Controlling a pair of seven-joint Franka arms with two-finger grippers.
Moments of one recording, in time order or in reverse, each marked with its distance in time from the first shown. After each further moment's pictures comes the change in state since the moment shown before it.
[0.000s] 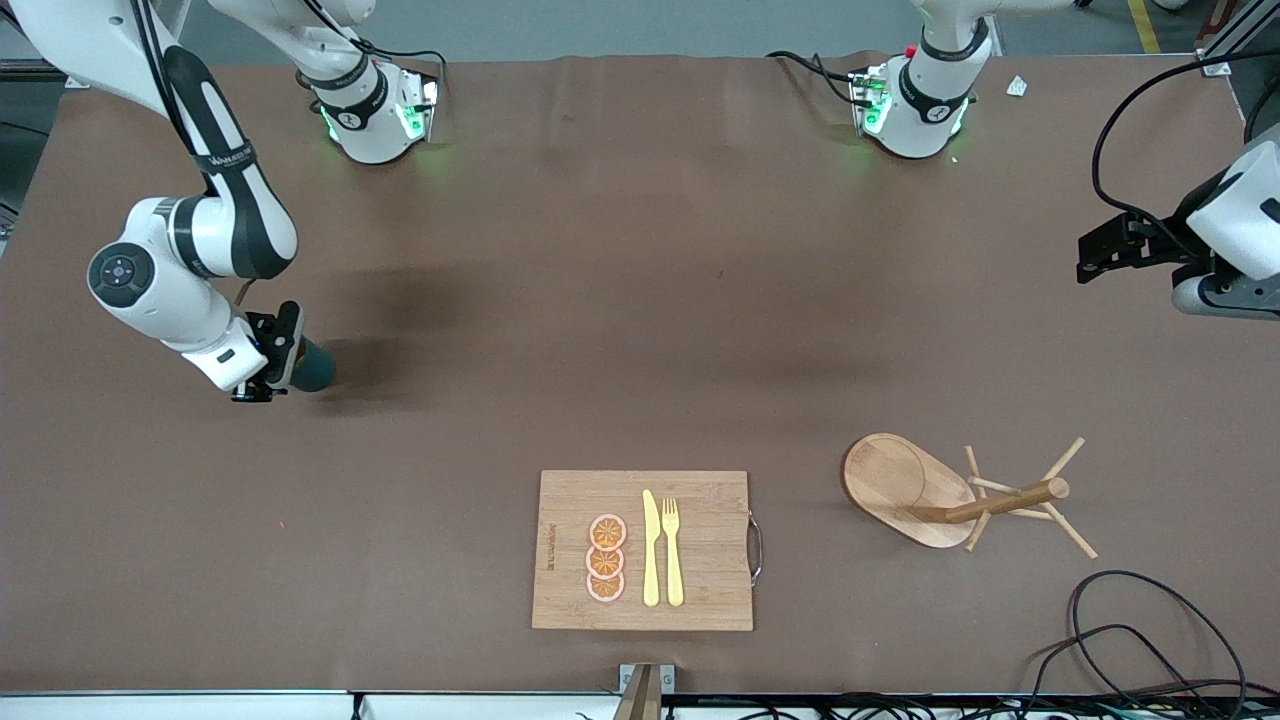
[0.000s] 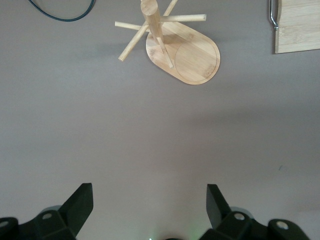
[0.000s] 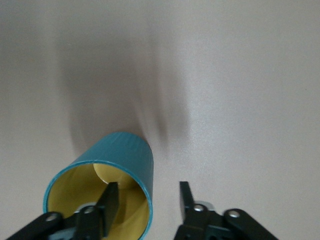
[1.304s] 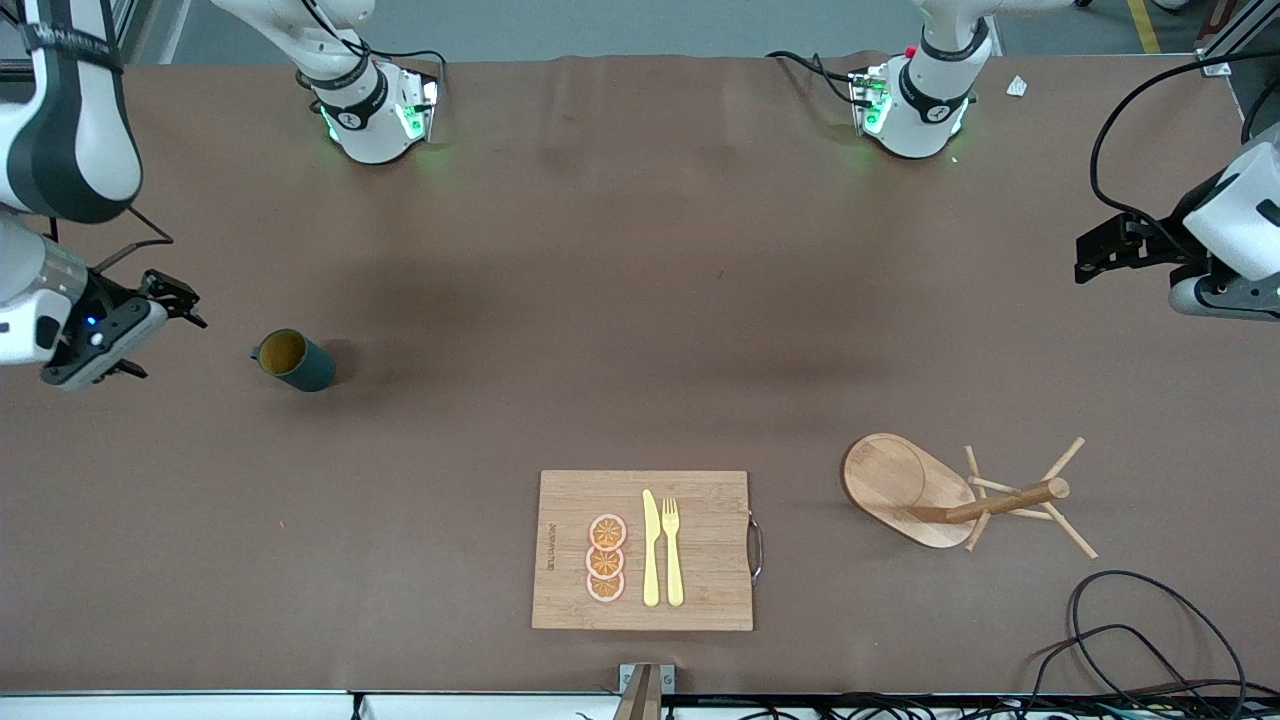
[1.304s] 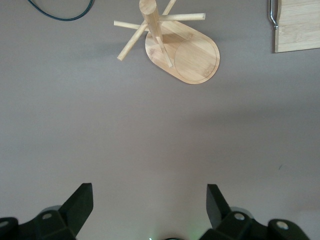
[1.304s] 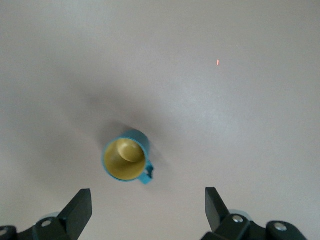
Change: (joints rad) left arm -0.002 0.000 0.000 -0.002 0.000 0.000 0.000; right arm -0.072 -0.223 0.001 0.307 0.164 -0.537 0.635
